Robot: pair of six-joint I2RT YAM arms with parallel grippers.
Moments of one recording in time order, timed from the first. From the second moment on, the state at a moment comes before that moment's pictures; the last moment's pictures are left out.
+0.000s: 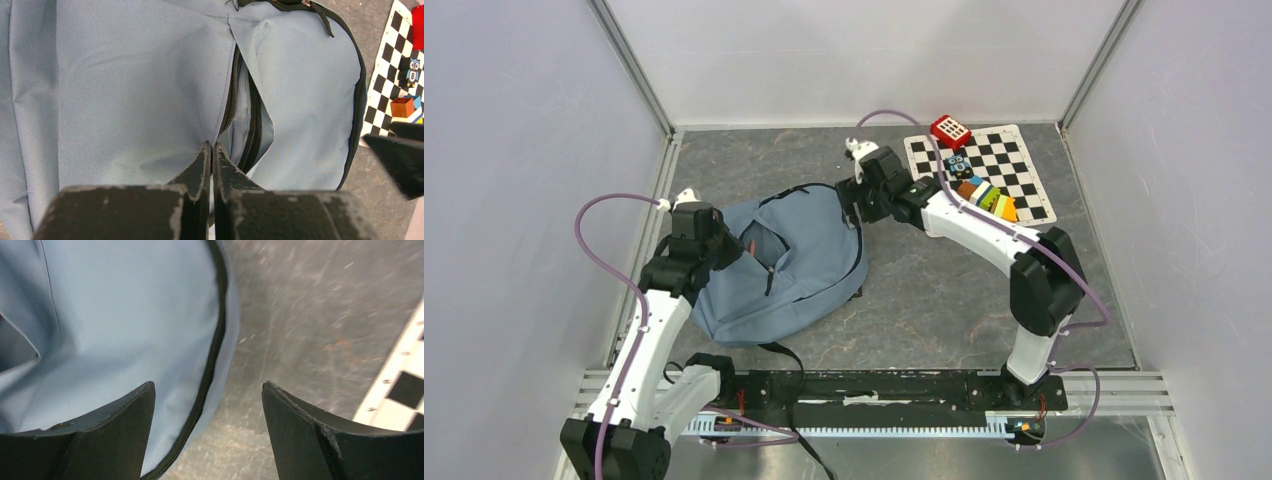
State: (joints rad) left arm -0.13 0.88 0.85 -0.67 -0.10 -0.69; right arm 0.71 1.78 1.49 -0.41 0.07 0.22
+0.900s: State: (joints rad) left arm -0.13 0.93 1.07 -0.75 -0.21 -0.56; right arm 0.78 1.98 1.87 -0.34 -0.11 0.21
